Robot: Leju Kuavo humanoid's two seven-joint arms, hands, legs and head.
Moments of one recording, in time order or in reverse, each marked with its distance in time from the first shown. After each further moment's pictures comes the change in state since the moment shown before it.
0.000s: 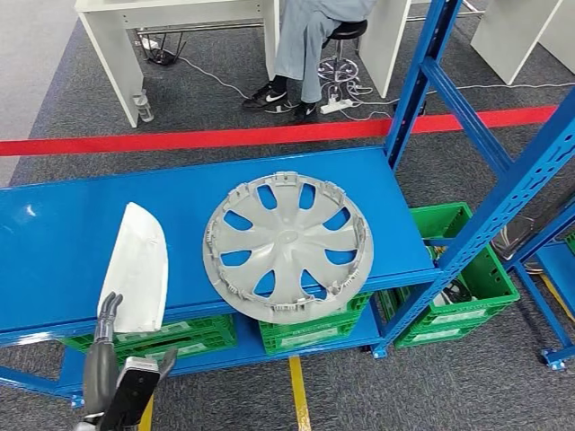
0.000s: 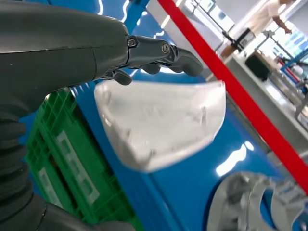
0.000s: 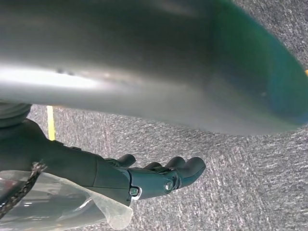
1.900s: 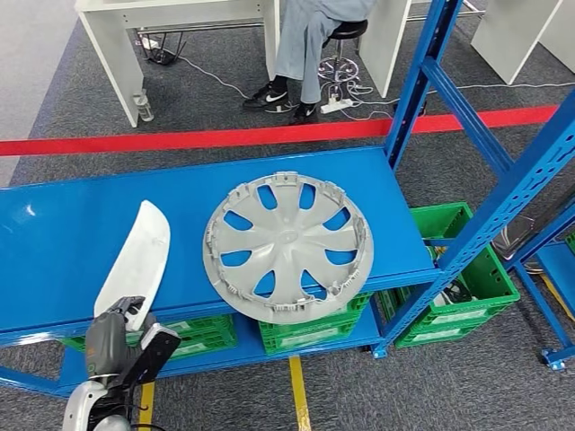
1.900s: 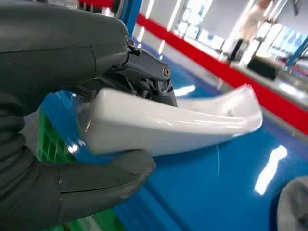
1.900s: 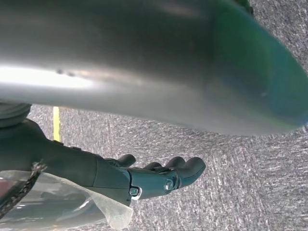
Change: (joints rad) left arm -0.199 0.100 0.033 0.210 -0.198 -0.018 0.135; right arm -0.005 -0.025 0.152 0.003 -0.092 0.022 0.018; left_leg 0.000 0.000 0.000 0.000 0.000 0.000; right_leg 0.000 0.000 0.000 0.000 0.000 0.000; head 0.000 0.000
